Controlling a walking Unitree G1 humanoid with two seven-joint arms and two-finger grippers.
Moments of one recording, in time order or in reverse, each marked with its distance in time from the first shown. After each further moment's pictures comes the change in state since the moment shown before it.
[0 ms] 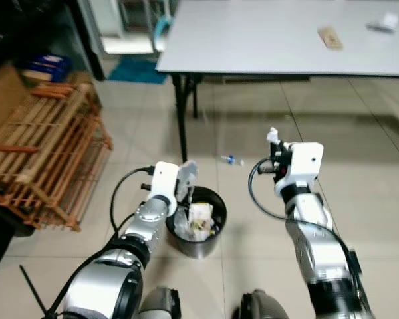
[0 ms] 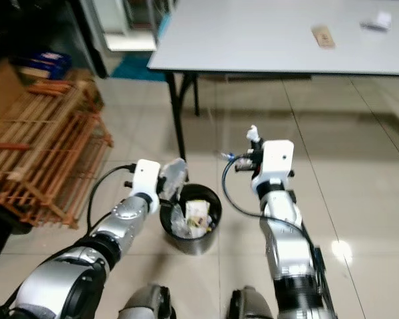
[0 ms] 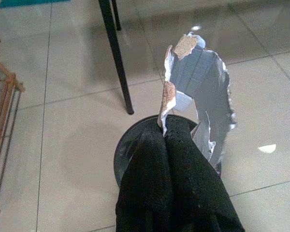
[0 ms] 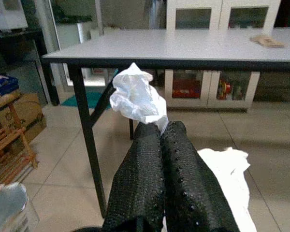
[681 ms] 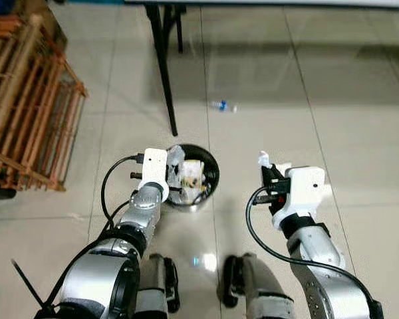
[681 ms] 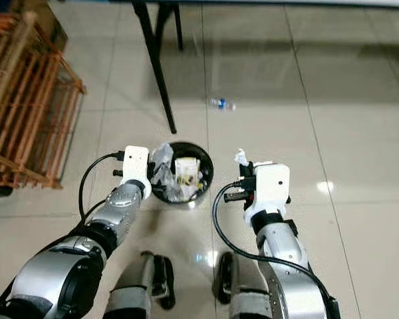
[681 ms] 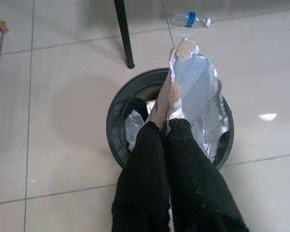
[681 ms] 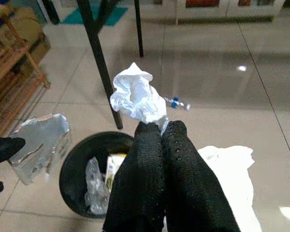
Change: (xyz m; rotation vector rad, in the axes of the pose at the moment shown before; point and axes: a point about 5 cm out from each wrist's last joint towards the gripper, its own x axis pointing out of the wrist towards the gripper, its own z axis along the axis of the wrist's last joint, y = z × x) left arm 0.004 0.012 0.021 -0.023 -0.055 0.102; right arm -0.058 0.024 0.016 0.027 0.109 0.075
